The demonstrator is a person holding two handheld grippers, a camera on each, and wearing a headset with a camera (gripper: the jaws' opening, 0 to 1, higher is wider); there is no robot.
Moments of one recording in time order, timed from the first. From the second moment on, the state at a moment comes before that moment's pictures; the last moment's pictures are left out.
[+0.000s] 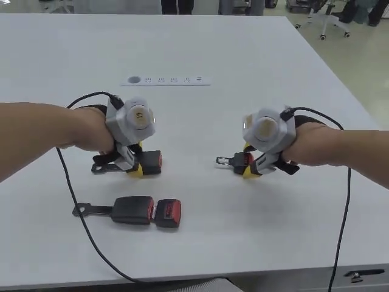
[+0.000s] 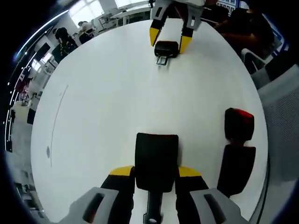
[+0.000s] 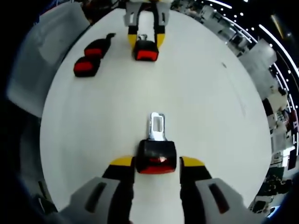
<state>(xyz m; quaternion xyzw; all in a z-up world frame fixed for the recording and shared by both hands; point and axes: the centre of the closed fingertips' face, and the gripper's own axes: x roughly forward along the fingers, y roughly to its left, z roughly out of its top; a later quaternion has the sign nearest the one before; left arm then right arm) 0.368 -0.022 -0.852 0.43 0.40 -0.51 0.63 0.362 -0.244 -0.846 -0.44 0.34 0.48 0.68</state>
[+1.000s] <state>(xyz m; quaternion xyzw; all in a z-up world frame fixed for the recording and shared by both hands) 0.279 0.062 -0.774 0.26 0.32 -0.44 0.80 0.280 -0.238 -0.783 -0.20 0.28 0.42 0.84</state>
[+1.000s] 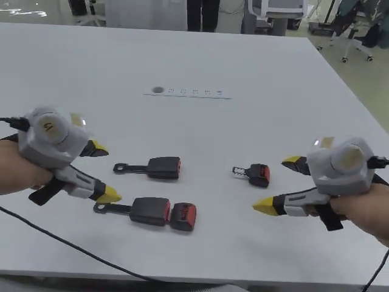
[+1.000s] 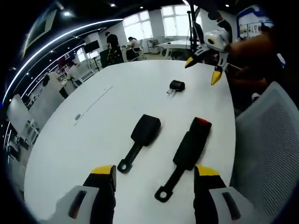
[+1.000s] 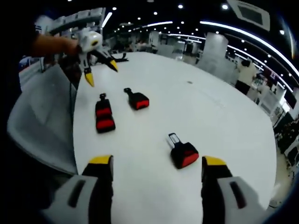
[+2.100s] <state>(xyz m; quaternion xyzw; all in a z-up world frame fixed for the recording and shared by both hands) 0.241 0.105 -0.771 0.21 0.32 -0.39 0.84 0.247 -0.248 -0.770 -0.19 0.27 0.40 0.85</state>
